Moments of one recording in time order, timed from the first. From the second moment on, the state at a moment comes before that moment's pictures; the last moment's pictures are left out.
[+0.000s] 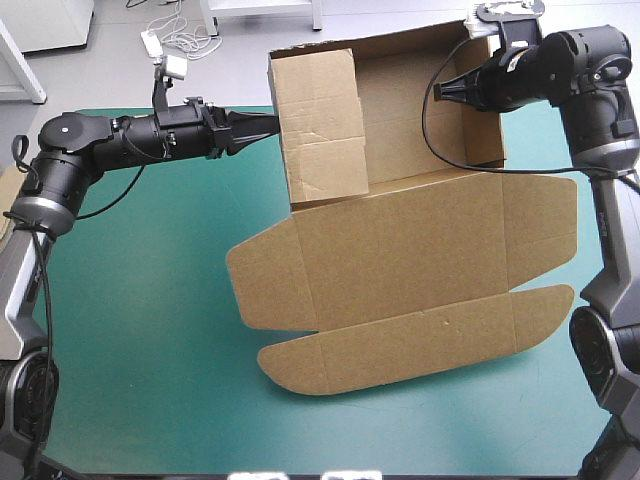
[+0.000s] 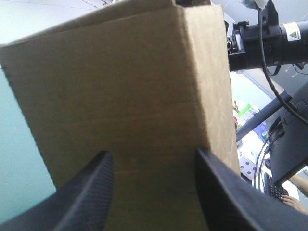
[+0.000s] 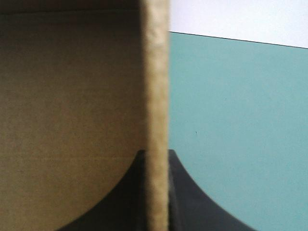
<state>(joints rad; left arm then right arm) -0.05 1.63 -1.59 -1.38 1.12 0.86 0.19 1.82 -2.28 0.06 1.25 0.05</state>
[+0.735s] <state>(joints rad) -0.05 1.63 -1.59 -1.46 1.12 0.83 0.19 1.82 -2.28 0.08 1.25 0.06</state>
